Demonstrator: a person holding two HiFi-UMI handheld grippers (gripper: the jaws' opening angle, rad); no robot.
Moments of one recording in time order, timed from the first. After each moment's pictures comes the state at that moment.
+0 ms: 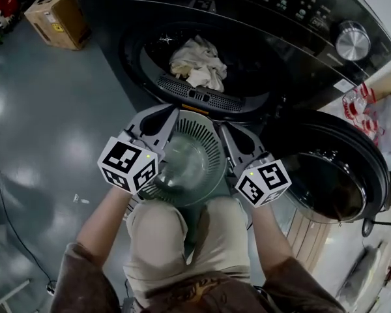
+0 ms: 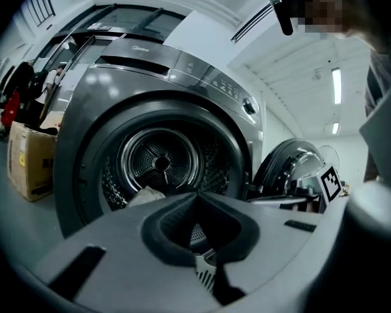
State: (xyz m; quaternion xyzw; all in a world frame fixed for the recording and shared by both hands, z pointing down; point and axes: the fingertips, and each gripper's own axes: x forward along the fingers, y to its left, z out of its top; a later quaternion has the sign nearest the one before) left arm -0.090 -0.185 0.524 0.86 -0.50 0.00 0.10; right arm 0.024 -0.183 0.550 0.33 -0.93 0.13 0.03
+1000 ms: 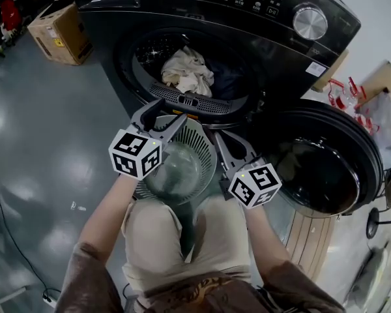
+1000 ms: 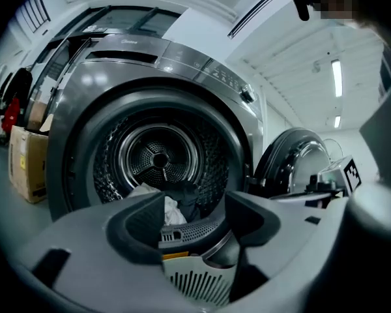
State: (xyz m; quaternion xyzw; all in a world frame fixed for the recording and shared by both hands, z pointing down) left arm -0.062 -0.194 0.541 0.85 -0.51 0.02 0.09; right arm 0.055 -0.158 0.556 0.34 -0.93 0.12 0.02
